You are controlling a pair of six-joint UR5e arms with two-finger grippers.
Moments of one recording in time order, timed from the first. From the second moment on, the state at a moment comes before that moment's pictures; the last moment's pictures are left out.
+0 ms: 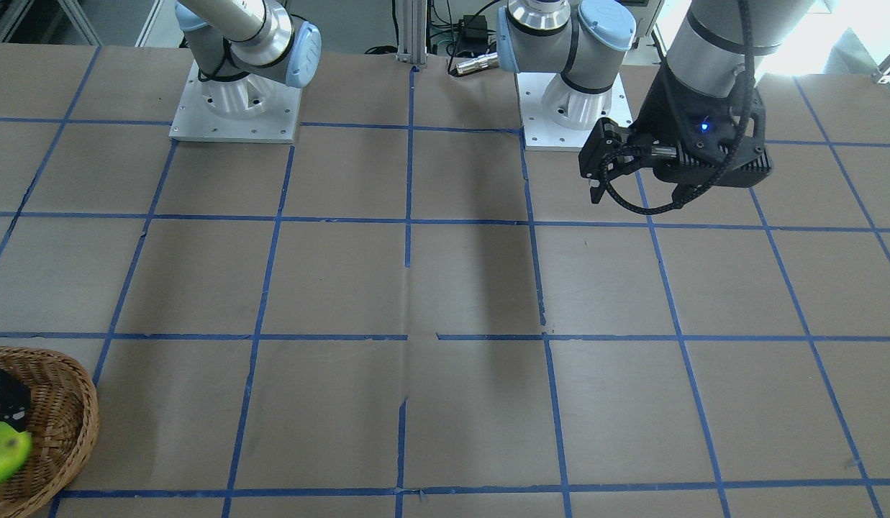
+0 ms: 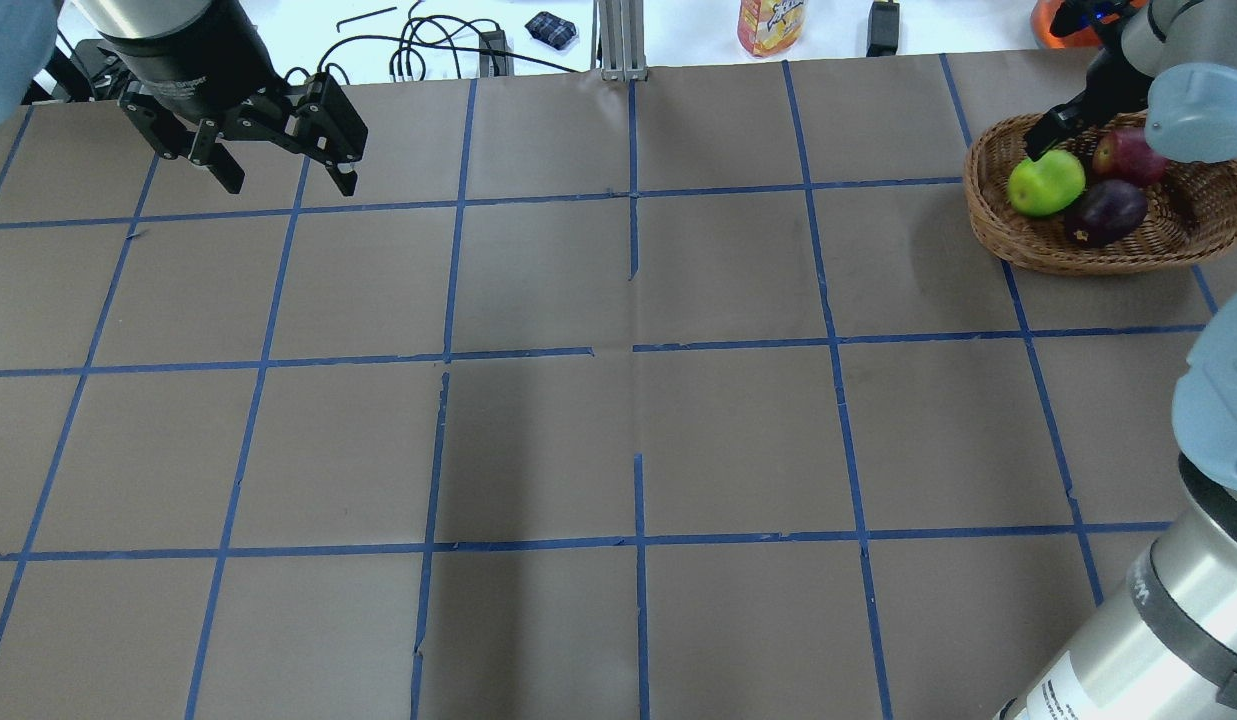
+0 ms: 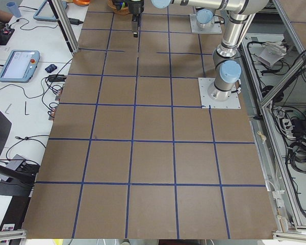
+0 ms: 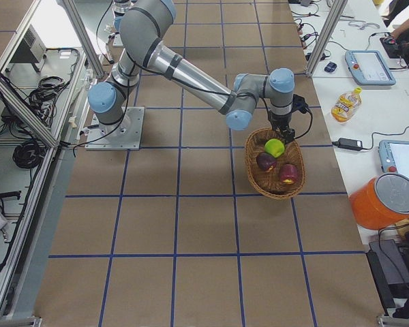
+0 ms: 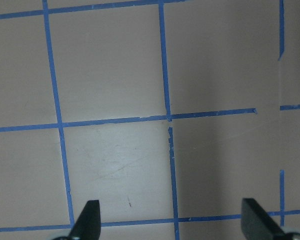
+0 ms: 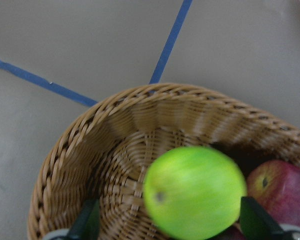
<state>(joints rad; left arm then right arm) -1.56 -1.65 -1.41 -1.63 1.59 0.08 1.18 -1.03 1.42 -2.17 -1.51 -0.81</state>
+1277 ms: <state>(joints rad) -1.57 -1.65 -1.41 -1.63 1.60 0.08 1.57 -1.52 1.42 -1.46 -1.52 0.11</state>
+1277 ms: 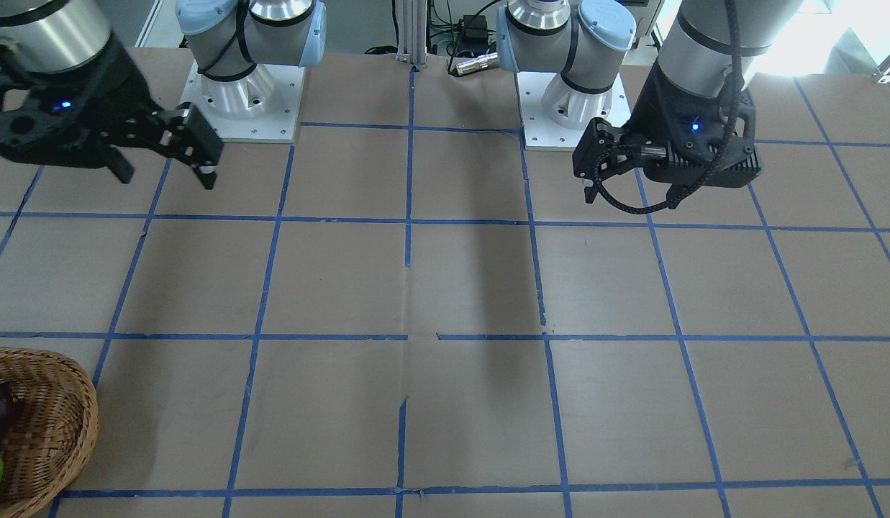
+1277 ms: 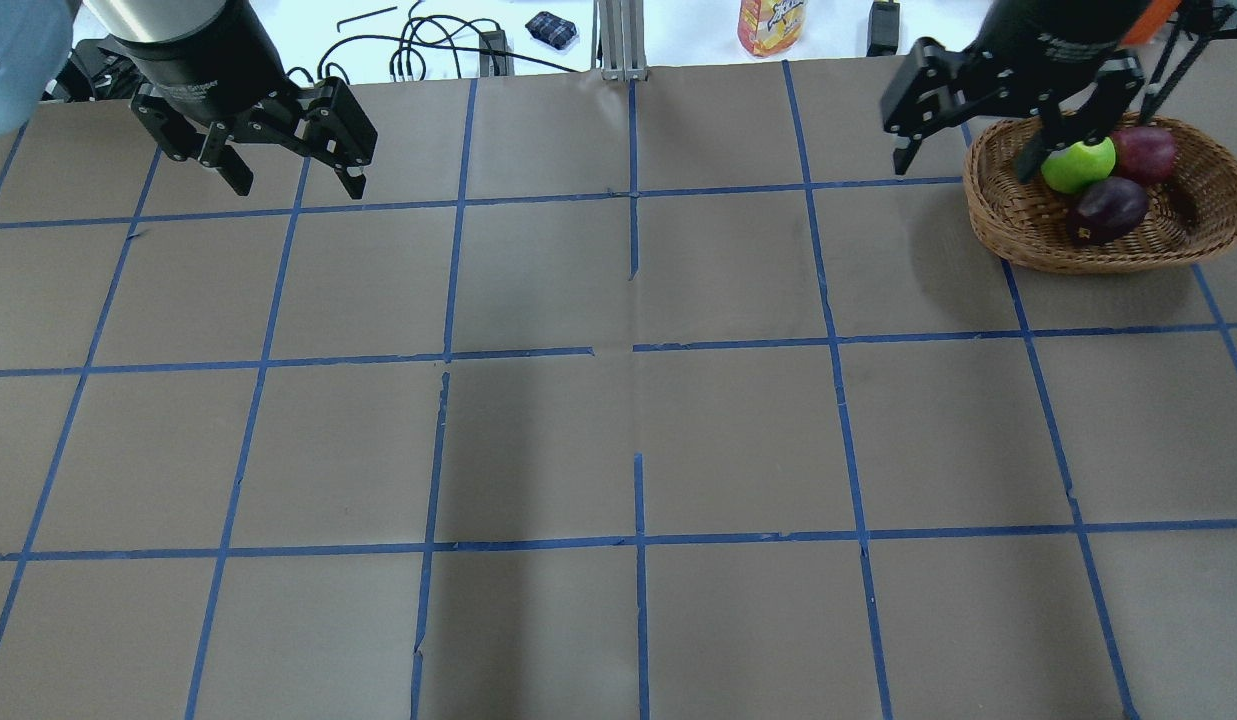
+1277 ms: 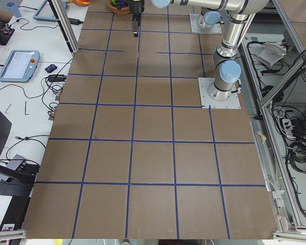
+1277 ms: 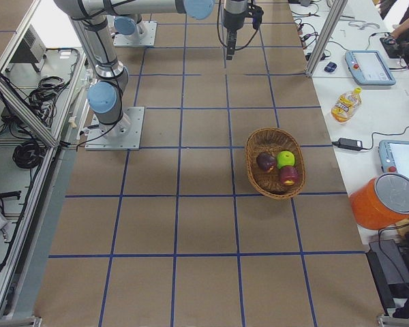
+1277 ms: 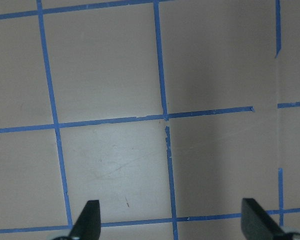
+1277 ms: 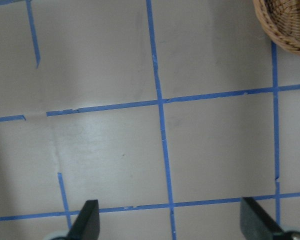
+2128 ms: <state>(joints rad) -1.57 -1.65 -1.41 -1.63 1.59 0.08 1.68 -1.53 1.44 -1.48 -1.58 0.15</state>
